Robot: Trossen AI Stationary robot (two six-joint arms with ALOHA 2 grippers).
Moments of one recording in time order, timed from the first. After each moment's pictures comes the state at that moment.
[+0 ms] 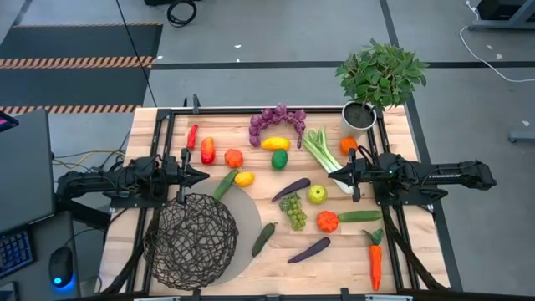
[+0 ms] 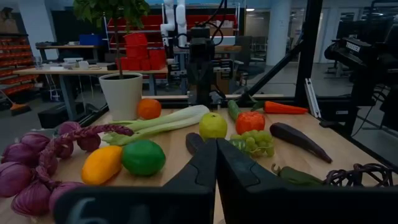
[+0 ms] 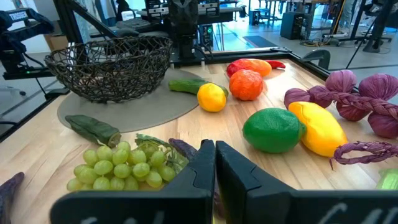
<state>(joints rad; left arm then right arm) 0.05 0.05 0.01 0.08 0.02 0.01 -0.07 0.19 0.01 0.03 -0.02 0.05</state>
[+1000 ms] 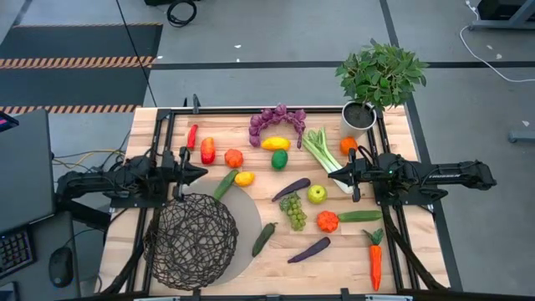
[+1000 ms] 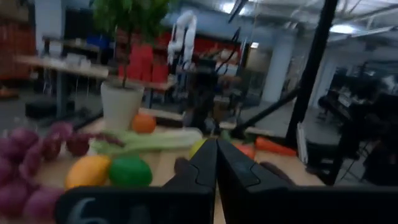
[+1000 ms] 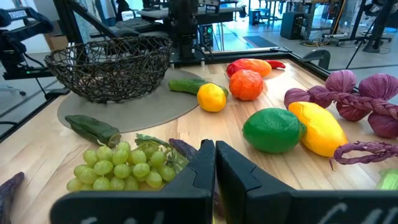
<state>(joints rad) 0.06 0.05 0.03 0.15 -0.01 -0.20 -0.07 0.19 0.01 0.03 -0.02 0.05</state>
